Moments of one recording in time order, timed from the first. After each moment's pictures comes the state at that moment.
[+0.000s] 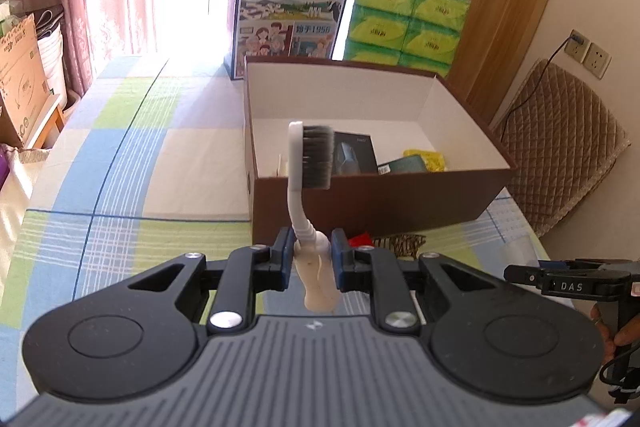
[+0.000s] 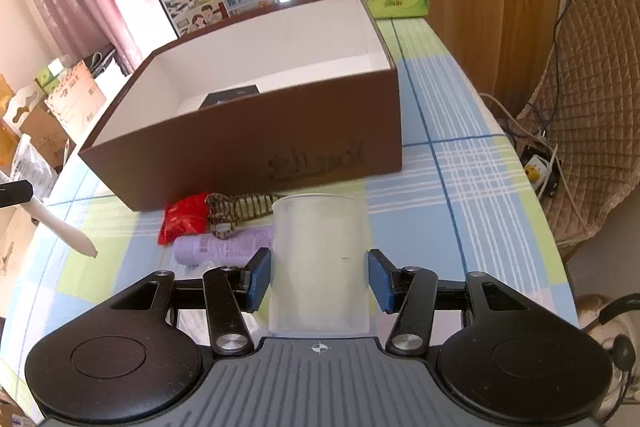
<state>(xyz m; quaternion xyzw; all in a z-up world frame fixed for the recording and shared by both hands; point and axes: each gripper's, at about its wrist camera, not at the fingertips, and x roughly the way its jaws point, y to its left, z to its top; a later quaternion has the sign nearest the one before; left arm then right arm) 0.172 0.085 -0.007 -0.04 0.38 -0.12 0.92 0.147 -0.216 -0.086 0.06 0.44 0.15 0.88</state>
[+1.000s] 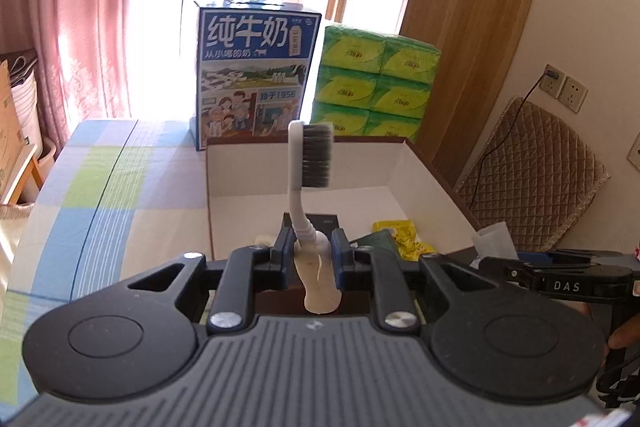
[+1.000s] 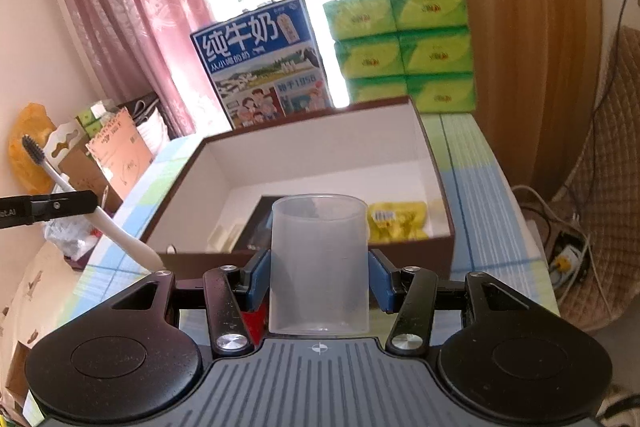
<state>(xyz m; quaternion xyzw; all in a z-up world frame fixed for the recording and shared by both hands) 0.223 0.057 0.042 -0.04 0.32 -0.16 0.93 0.193 -0.190 -0.017 0.07 0.35 0.21 0.91</state>
